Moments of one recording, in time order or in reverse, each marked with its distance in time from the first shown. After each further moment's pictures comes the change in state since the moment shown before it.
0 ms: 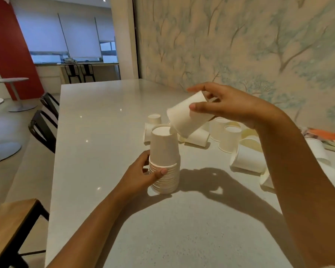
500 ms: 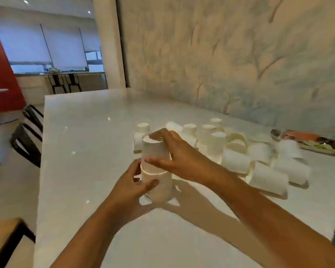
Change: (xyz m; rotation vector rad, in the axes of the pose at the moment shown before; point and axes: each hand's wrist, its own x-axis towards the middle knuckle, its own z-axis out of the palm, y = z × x) left_hand -0.009 0.002 0.006 -0.399 -0.100 -0.127; right_hand -0.024 0.014 0.095 -0.219 0.020 -0.131
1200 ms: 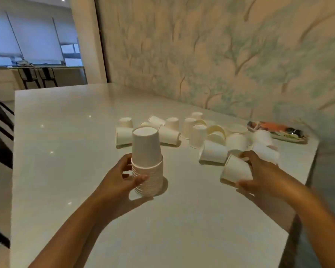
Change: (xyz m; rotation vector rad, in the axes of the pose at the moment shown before) left_hand 0.000 -0.004 0.003 0.131 -0.053 0.075; right_hand -0.149 0.124 -0.078 -0.350 -0.003 0.683
